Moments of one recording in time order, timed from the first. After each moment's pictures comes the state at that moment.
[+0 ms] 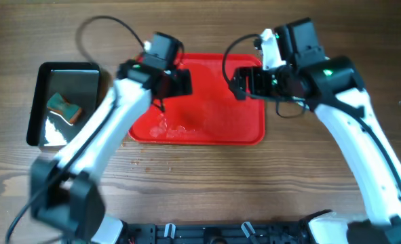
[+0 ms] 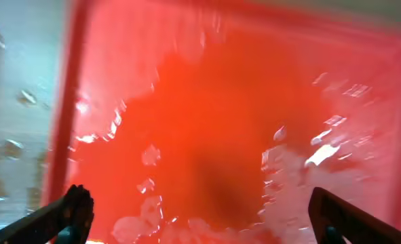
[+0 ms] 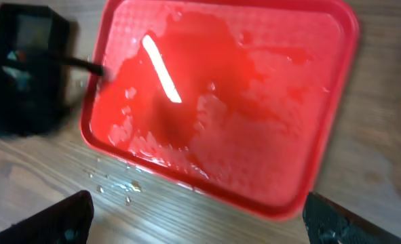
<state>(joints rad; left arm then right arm) -0.39 1.68 1.40 -0.83 -0.09 -0.49 0.34 1.50 1.53 -1.09 -0.25 0.25</state>
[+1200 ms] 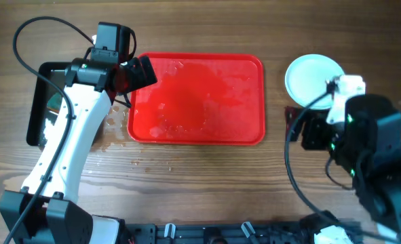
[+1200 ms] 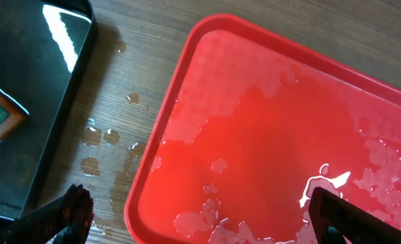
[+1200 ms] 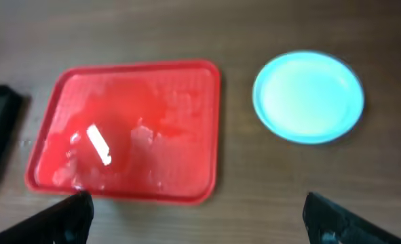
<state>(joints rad) -0.18 1.57 1.42 -0.94 -0.10 -0.49 0.29 0.89 1.25 -1.08 0.08 0.30</state>
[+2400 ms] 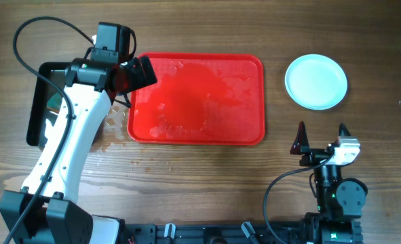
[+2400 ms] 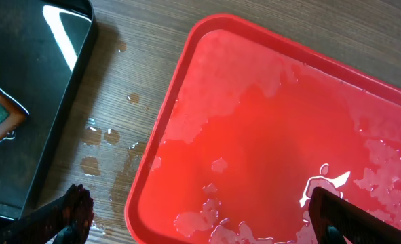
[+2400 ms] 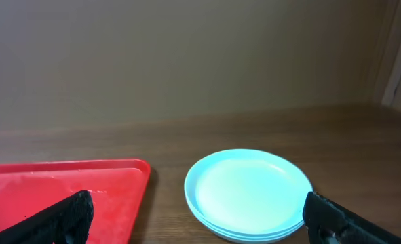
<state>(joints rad) -0.18 1.57 1.42 -0.94 -0.11 -0.49 -0.08 0.02 0.01 0.00 -0.05 0.05</state>
